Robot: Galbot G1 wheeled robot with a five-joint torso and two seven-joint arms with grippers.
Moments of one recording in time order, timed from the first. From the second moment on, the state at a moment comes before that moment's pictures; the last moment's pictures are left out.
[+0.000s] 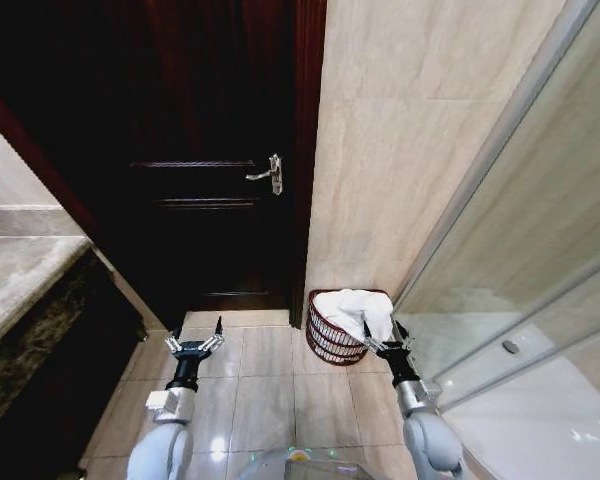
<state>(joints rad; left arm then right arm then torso) 1.68 -1.51 -0.73 -2.06 -0.15 -0.16 0.08 -1.50 1.52 0.65 1.85 0.10 0.13 -0.17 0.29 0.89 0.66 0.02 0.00</state>
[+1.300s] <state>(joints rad) 1.63 -1.42 -0.60 -2.08 -0.18 -0.13 0.09 -1.57 1.52 0.72 1.91 0.05 0.19 -0.27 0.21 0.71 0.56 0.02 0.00</state>
